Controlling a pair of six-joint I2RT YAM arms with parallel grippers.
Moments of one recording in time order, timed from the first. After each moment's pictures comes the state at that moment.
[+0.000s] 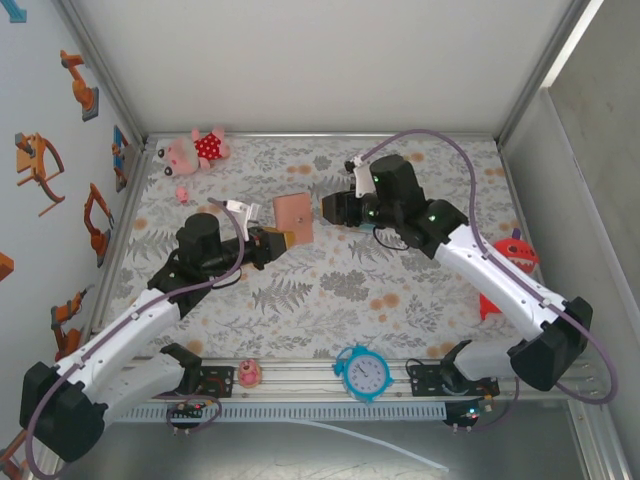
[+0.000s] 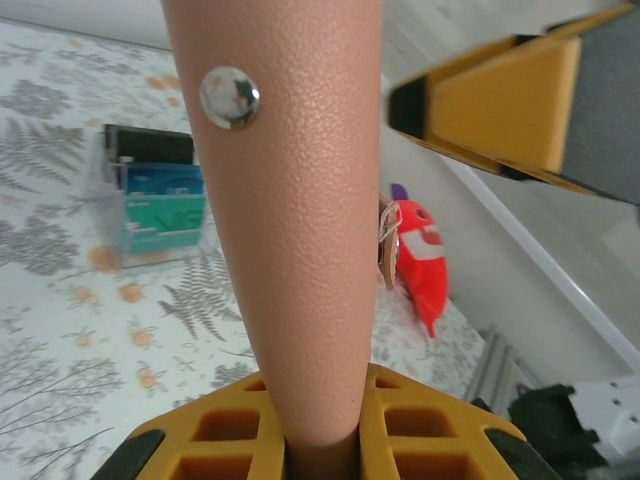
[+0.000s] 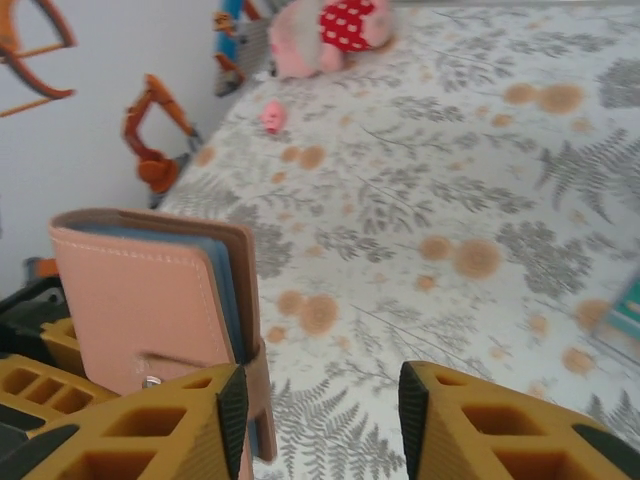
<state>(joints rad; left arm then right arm) -0.58 0.94 0.65 0.01 0.50 -0.50 0.73 1.33 1.33 -0.56 -0.17 0.42</state>
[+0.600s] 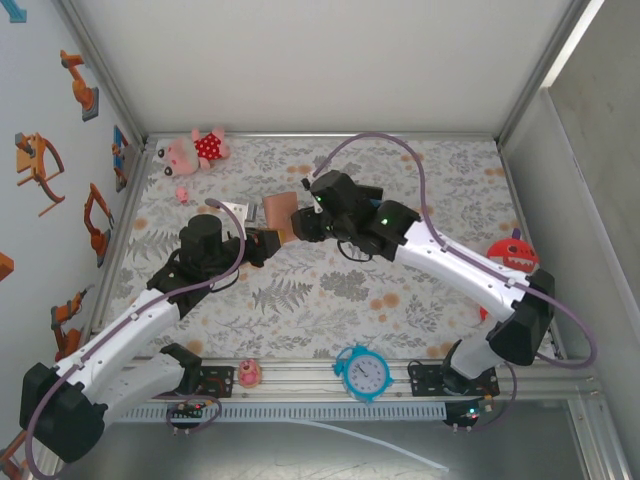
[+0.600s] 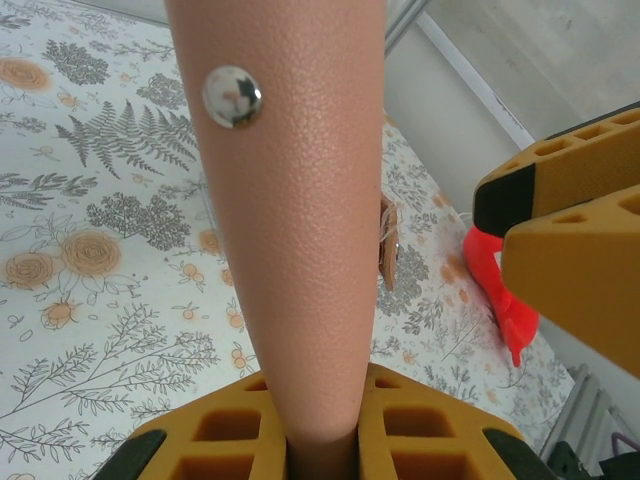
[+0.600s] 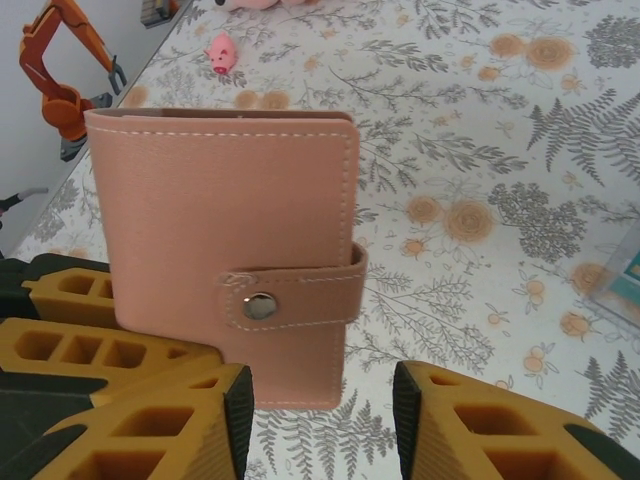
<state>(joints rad) -0.58 0.94 0.65 -0.07 0.34 -0.49 0.96 1.53 1.50 -0.68 0.10 0.47</state>
